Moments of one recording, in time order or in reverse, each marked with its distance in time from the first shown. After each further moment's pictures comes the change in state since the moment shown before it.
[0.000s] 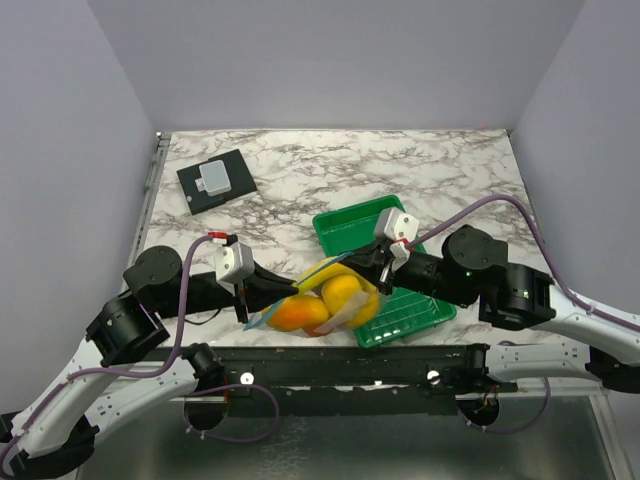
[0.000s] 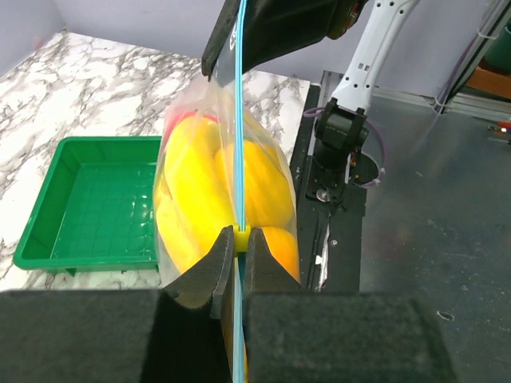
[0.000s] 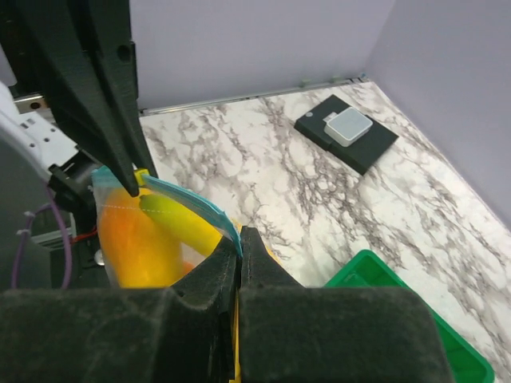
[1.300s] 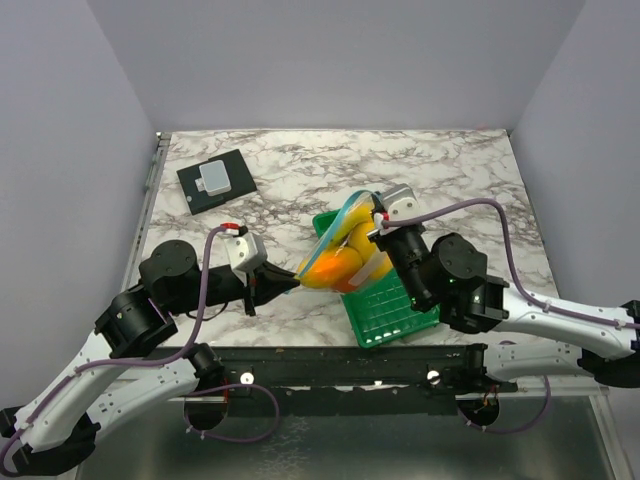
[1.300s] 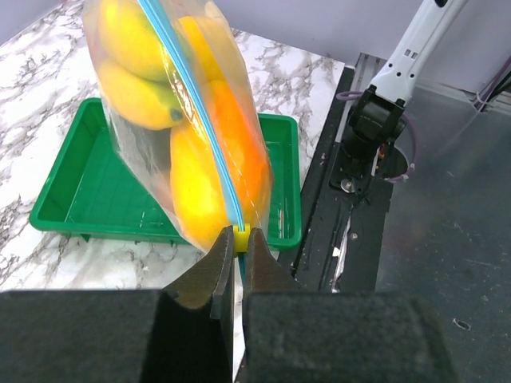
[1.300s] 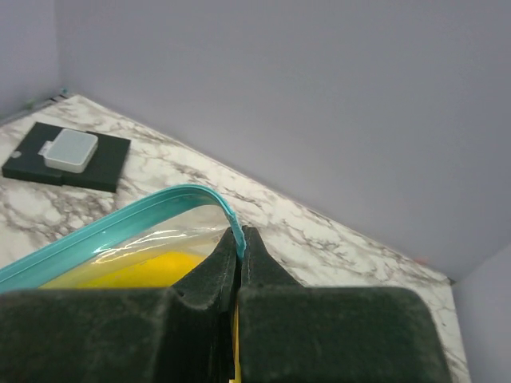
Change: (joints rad) left arm 0.001 0.040 -0.006 -0.032 -0.106 -0.012; right arm 0.011 0.063 -0.167 0.544 0.774 -0.353
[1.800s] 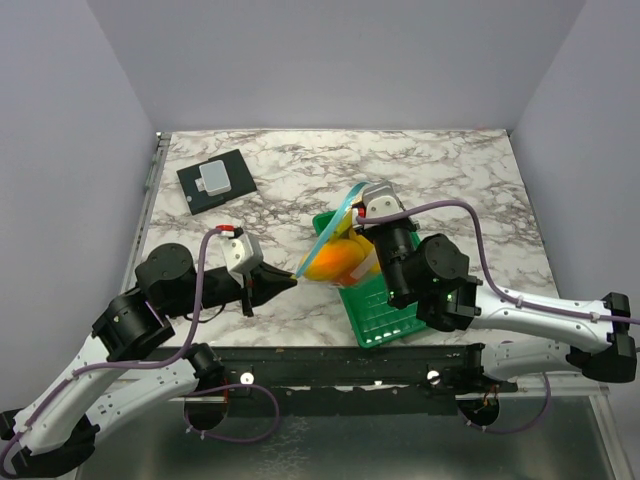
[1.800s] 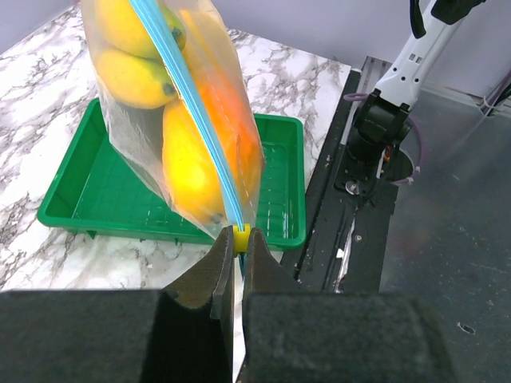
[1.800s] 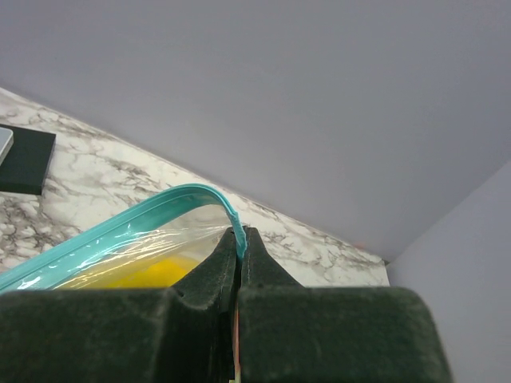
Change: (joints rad) left arm 0.000 -0.026 -0.009 -0.009 -0.016 -0.002; right arm -0.005 0.111 -0.017 0.264 0.165 -0.251
